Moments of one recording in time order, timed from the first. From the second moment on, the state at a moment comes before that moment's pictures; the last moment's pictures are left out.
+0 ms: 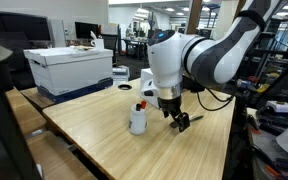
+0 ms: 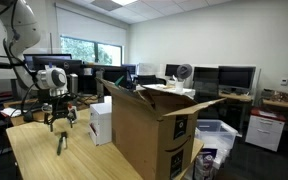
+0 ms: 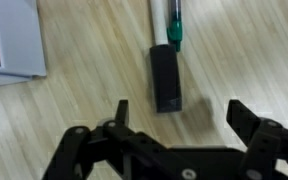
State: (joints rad) arm 0.28 0.39 0.17 -2.28 -0.47 2.33 -0.24
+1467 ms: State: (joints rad) arm 0.28 0.45 0.15 -2.23 -0.47 2.28 -0.23
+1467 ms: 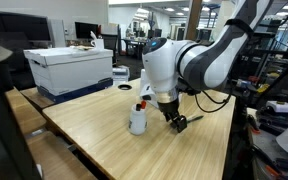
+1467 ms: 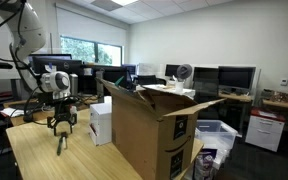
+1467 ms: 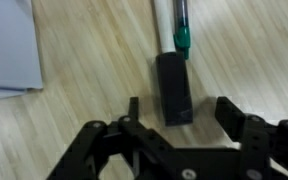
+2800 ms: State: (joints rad) arm 0.27 0.43 0.19 -2.20 -0.33 2.23 -0.23
